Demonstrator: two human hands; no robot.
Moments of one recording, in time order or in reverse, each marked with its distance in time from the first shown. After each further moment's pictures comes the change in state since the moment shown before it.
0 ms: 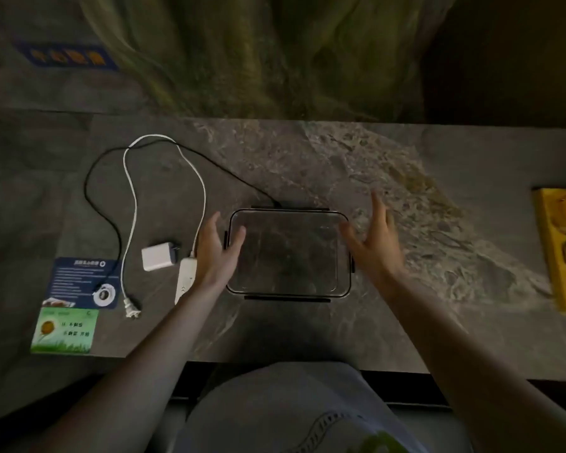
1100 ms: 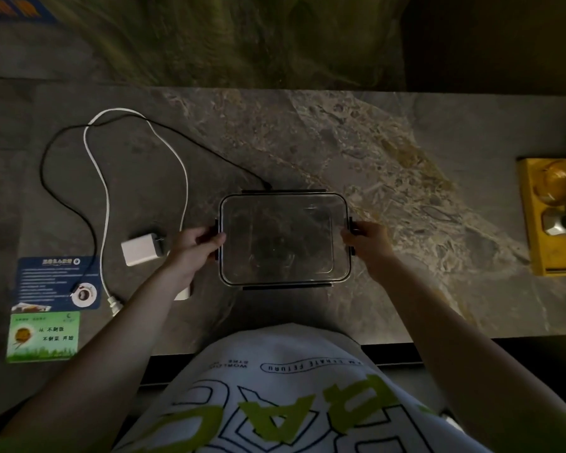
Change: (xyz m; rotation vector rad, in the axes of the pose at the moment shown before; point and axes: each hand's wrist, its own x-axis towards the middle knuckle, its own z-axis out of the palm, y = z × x) left_hand 0.039 -0.050 -0.016 -0.356 -0.376 -0.380; right_hand 0.014 0.040 0.043 0.465 -0.061 0.513
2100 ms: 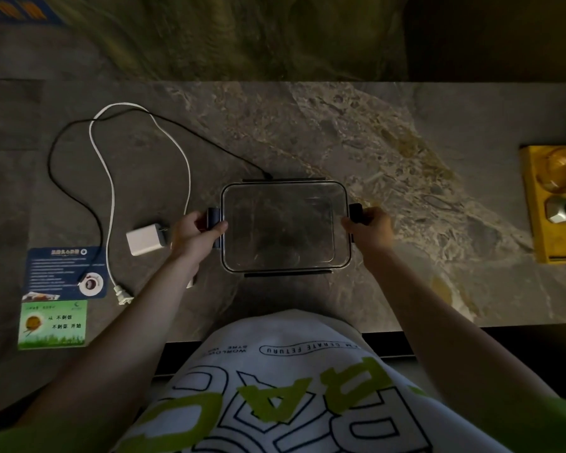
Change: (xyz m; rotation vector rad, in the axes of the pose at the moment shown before) left_hand -0.010 0.005 0.008 0.207 0.244 0.082; right_hand -0.012 0.002 0.006 -0.034 0.245 -0.017
